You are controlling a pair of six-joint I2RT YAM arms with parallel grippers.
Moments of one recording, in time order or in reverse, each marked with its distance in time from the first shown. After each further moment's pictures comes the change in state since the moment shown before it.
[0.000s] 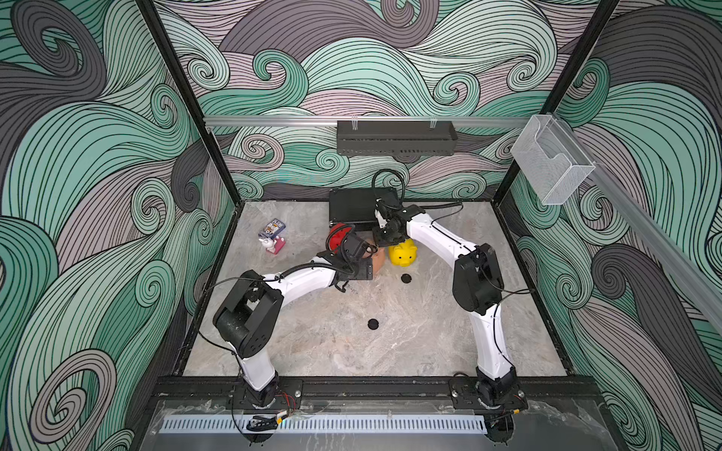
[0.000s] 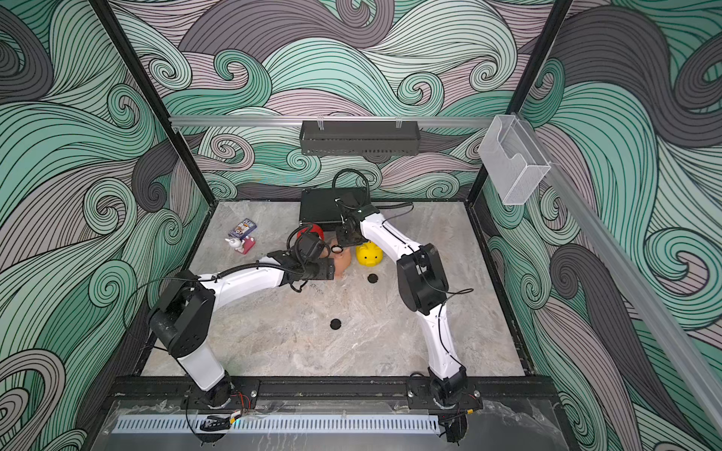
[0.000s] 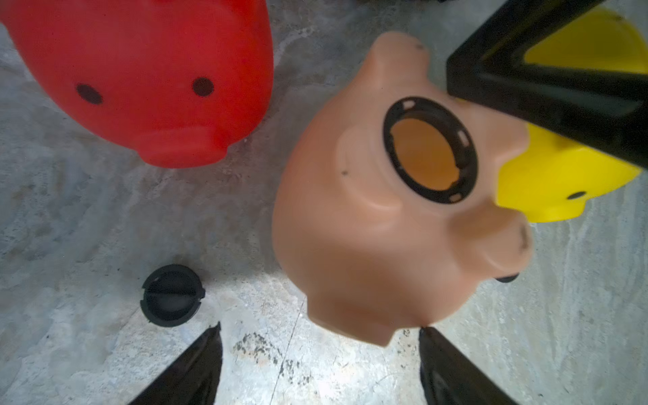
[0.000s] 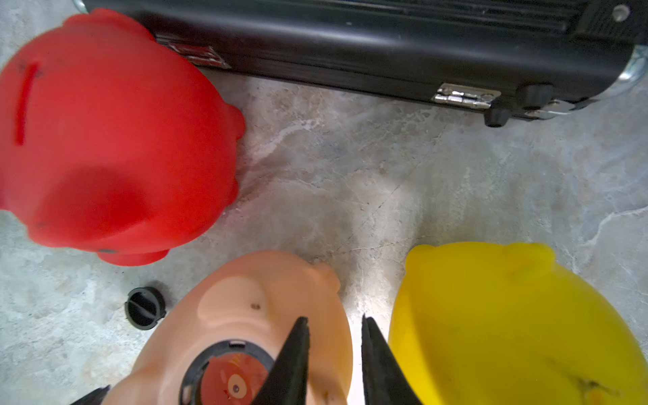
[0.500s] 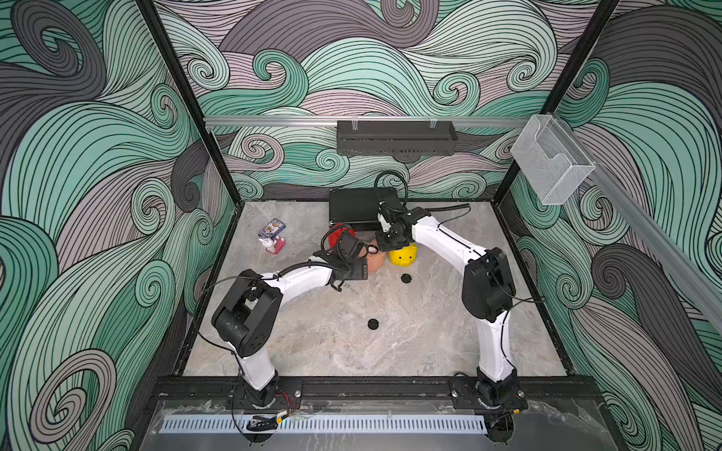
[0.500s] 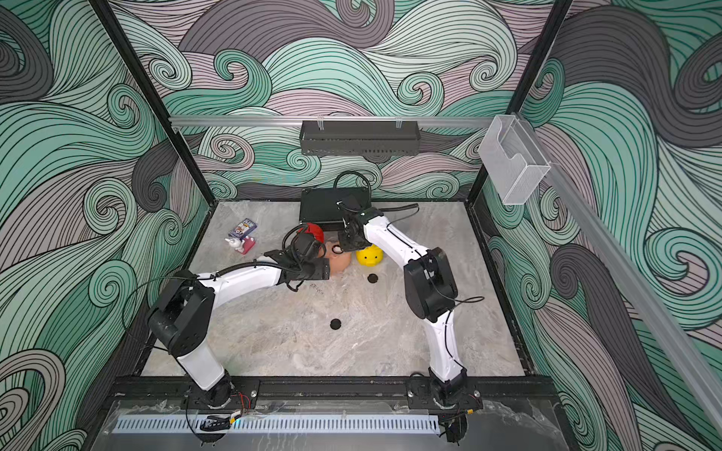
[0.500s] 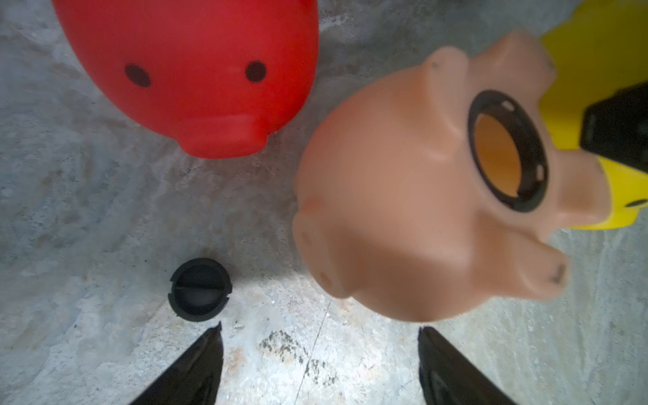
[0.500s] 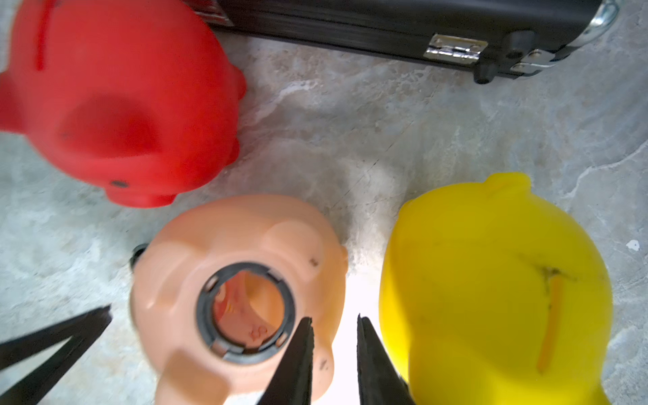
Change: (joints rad) left arm 0.040 -0.003 -0.019 -0.016 0.005 0.003; right arm 0.016 -0.125 -0.116 -0.029 -0.014 0.000
